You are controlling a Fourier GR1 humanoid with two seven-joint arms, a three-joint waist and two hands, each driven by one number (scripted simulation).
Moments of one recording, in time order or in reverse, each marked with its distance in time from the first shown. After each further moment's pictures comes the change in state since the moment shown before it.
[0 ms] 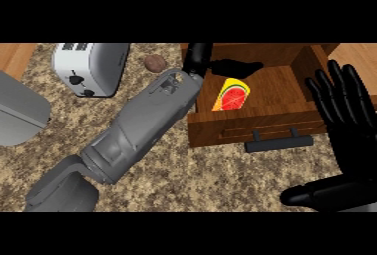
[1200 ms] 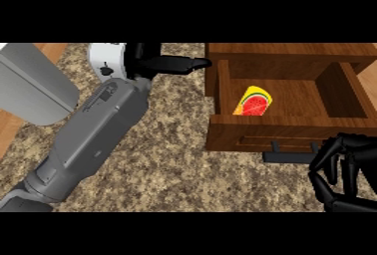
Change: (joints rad) left arm 0.316 0.211 0.174 -0.439 0.134 -0.072 -0.025; right arm 0.126 -0.179 -0.006 -0.117 0.064 0.184 0.037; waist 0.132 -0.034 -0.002
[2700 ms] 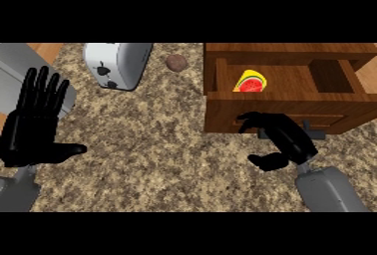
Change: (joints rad) left arm 0.813 0.351 0.224 -0.621 0.037 -0.289 0.025; right arm -0.239 -0.010 0.296 0.708 0.888 -0.215 -0.349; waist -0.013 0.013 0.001
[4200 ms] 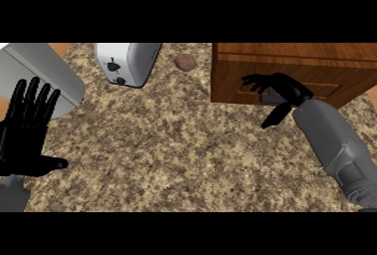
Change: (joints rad) left arm 0.062 -0.047 0.141 0.083 -0.061 -0.258 -0.001; right arm -0.655 -0.029 -0.253 1.111 0.041 -0.055 -0.468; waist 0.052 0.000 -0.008
